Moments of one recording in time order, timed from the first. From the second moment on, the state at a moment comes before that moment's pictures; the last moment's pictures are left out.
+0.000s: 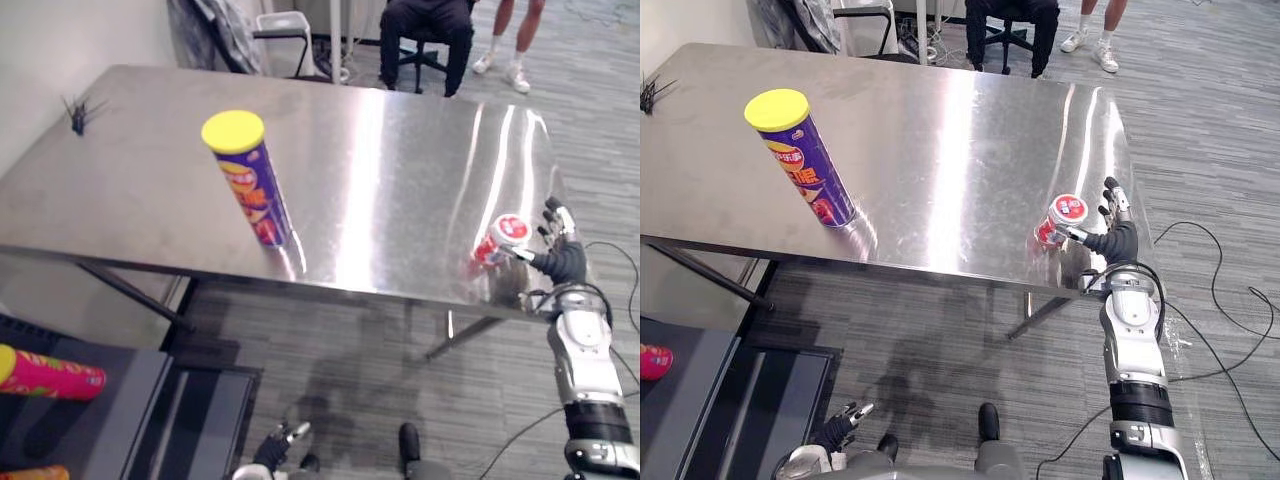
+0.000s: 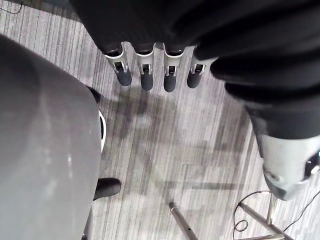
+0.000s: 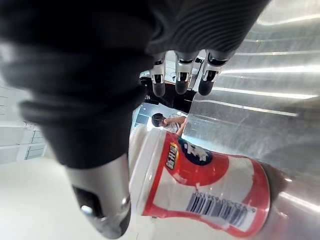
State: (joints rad) left arm 0.06 0.12 -0.04 1.10 -0.16 -0.17 -0.09; right arm -0.23 -0.38 -0.23 0.17 0.12 -0.15 -0.01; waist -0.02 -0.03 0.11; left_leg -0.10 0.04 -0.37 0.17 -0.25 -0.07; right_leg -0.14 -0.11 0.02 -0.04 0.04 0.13
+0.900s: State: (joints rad) left arm 0.03 0.12 -0.04 1.10 -0.19 -0.17 -0.09; right arm -0.25 -0.37 -0.23 0.17 0.12 -0.15 -0.01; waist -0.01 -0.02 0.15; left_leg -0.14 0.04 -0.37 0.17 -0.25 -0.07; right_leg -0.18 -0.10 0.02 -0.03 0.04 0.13
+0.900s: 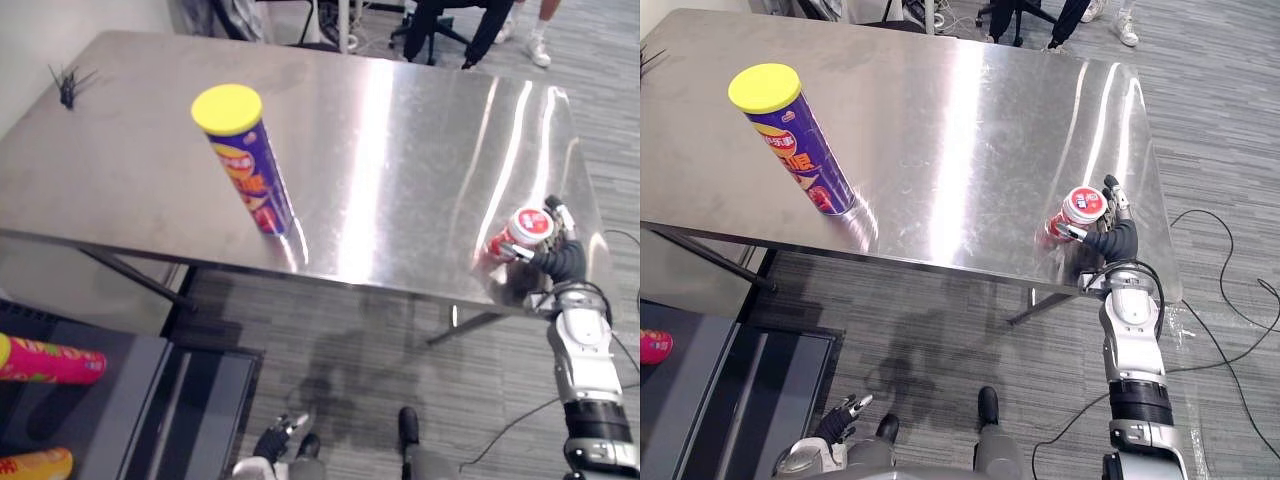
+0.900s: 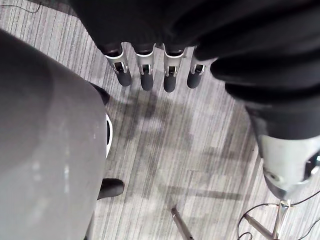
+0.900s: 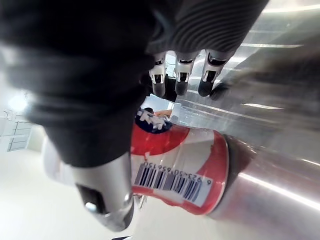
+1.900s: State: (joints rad) left arm 0.04 0.11 0.02 1.10 -0.19 -0.16 -0.09; right arm -0.35 -0.38 -0.11 -0.14 0.12 -0.17 0.04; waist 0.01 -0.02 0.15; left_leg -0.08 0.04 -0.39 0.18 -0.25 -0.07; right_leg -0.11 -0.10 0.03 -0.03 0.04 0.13
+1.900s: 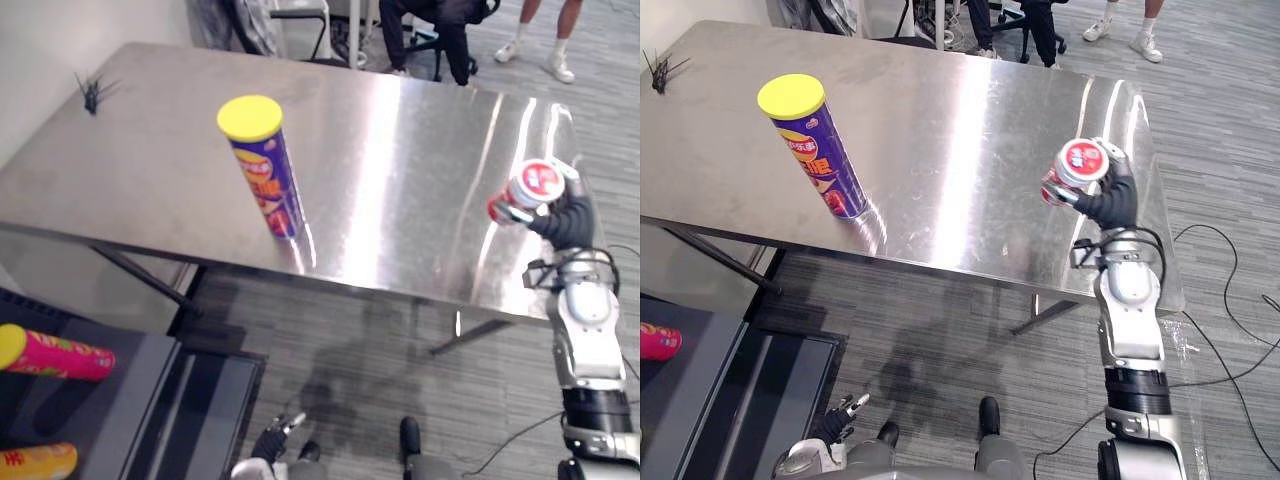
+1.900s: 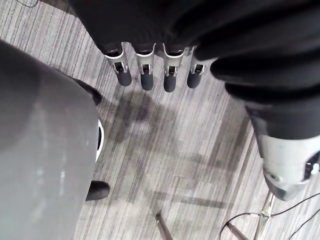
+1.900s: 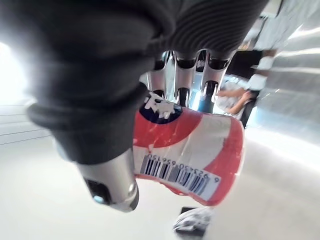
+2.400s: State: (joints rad) left arm 0.08 0.09 0.09 1.11 -0.19 -0.16 -0.10; right arm -0.10 -0.29 0.34 -0.32 0.27 -0.17 0.29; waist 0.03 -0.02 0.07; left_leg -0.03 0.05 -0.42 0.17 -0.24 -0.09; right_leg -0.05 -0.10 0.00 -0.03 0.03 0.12
